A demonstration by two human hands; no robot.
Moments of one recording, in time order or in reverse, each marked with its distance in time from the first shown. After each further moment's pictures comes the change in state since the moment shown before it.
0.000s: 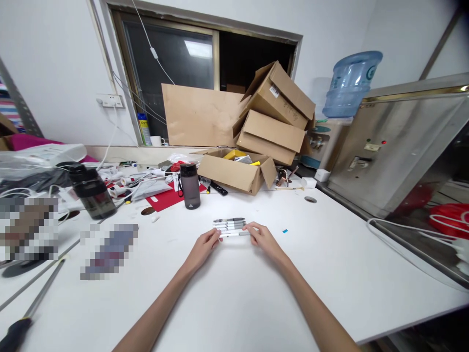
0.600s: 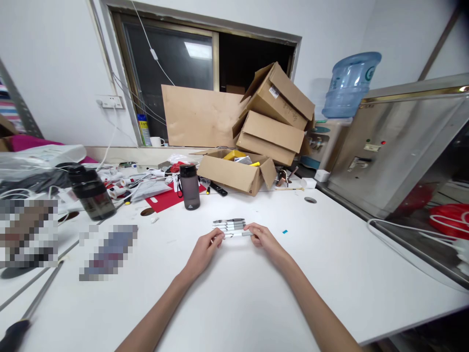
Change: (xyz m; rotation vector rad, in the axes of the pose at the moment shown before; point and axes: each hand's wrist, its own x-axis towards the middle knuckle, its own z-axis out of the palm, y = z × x) left_hand -0.014 0.025 0.005 0.321 0.022 0.238; right_hand 0.000 -0.003 -0.002 0.260 -0.041 0.133
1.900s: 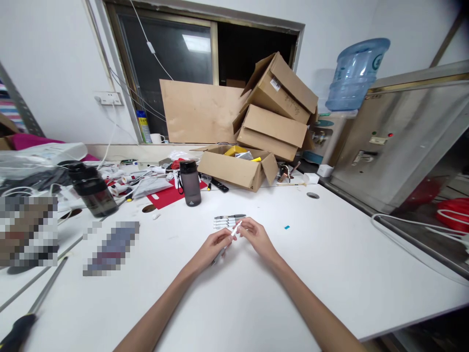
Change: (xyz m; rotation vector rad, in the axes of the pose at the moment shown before) left_hand 0.002 0.001 0.013 -0.442 -0.215 -0.126; right_hand 0.004 0.007 0.033 0.026 0.010 -0.328
